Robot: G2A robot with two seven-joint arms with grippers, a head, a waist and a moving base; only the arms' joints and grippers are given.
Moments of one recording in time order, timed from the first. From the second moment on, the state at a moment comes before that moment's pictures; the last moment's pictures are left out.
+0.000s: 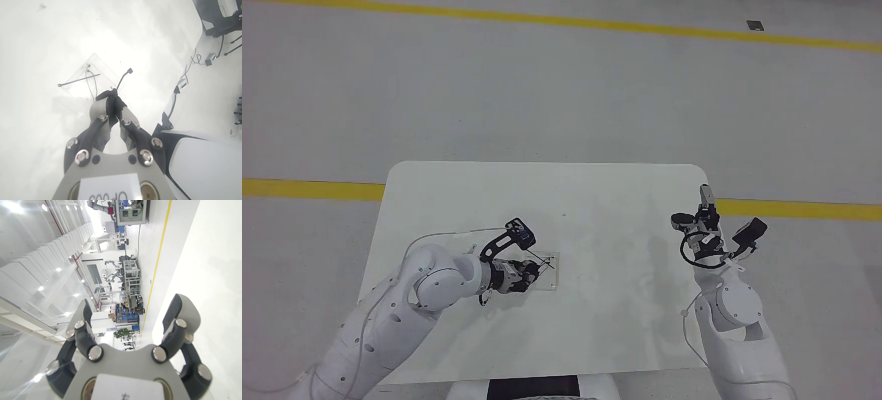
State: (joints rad) left arm 1.37 -1.15 -1.02 -1.73 0.75 -0.34 -0.94; right arm -1.73 -1.15 1.60 -1.80 0.42 0.00 0.00
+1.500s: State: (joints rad) left arm 1.51 -1.10 -1.08 -2.13 1.16 -0.23 -0.93; right arm -1.73 -1.15 1.60 -1.80 0.42 0.00 0.00
